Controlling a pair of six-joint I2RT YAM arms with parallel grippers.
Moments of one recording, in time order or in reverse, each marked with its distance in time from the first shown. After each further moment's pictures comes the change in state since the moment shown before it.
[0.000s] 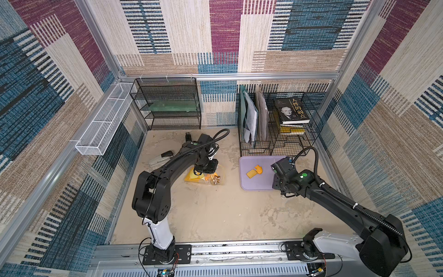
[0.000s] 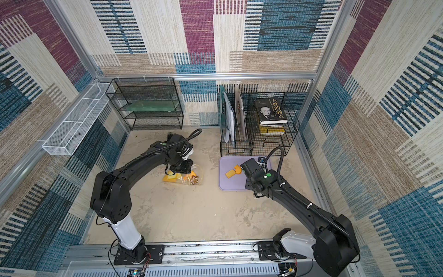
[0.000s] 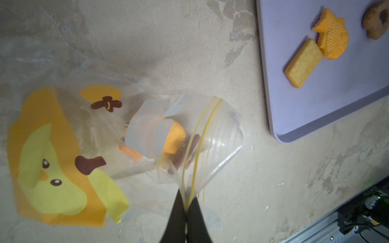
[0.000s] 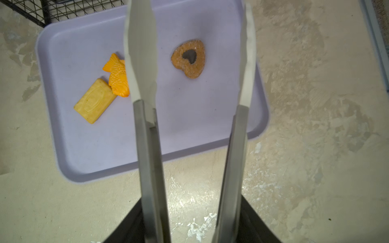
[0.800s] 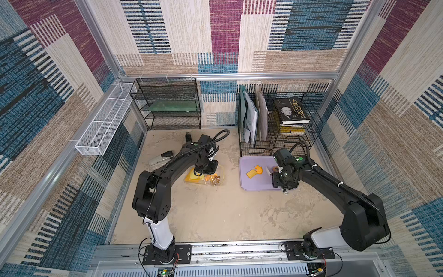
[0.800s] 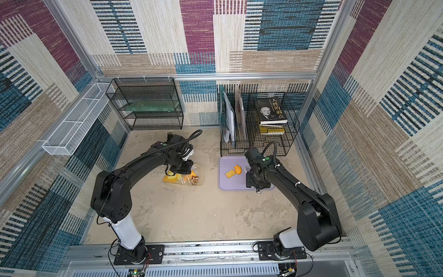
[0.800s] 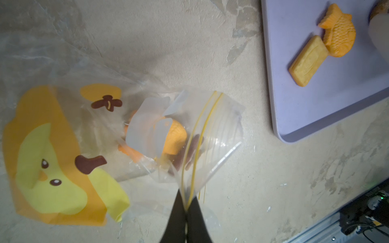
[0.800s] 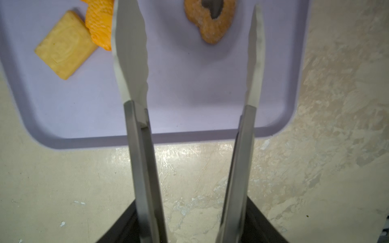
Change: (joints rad) left arm 0.000 0.010 -0.010 0.004 0.000 0.000; right arm -0.151 0.208 0.145 -0.158 -0.236 -0.252
